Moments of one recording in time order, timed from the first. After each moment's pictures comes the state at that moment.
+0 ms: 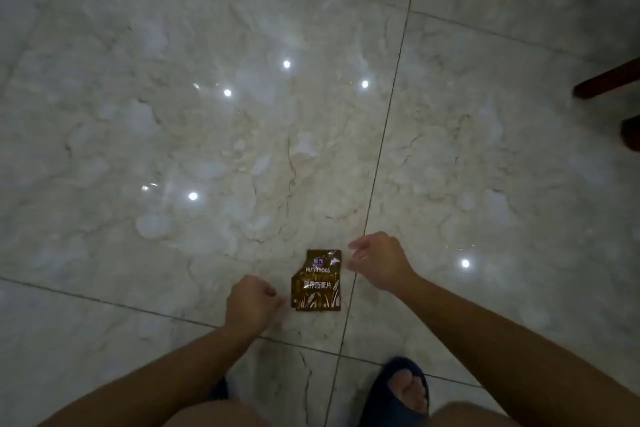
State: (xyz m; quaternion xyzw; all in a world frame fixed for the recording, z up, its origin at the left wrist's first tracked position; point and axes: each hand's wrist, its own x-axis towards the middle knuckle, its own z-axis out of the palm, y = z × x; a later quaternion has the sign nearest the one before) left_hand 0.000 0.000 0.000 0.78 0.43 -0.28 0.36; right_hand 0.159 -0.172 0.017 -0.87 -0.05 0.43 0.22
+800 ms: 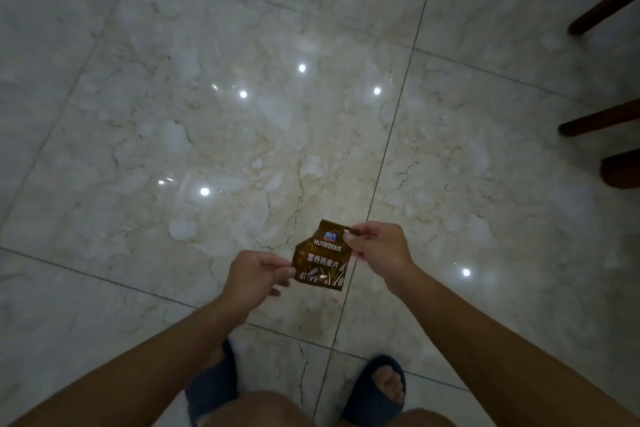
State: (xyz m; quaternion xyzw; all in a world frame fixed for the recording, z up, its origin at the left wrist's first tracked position) left_hand 0.056 0.034 0.142 0.66 0.46 -0.21 0.56; right_hand 0.198 -0.136 0.152 -0.78 0.13 0.43 0.43
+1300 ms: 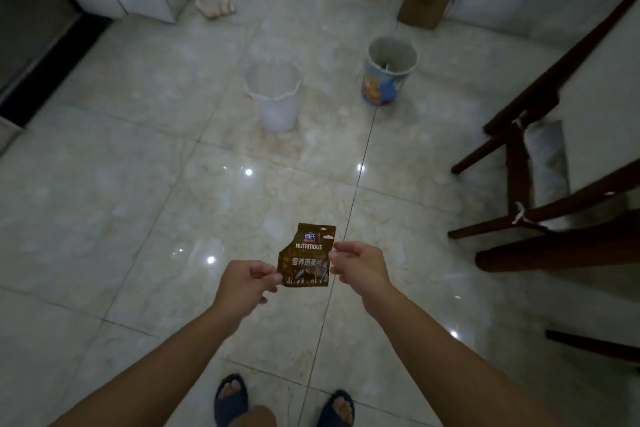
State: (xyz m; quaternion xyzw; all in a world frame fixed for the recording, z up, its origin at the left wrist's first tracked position) left_hand 0.183 0.066 0.612 0.67 0.45 -0.12 0.58; right_hand 0.302 -0.102 0.622 -0.75 0.13 0.39 0.52
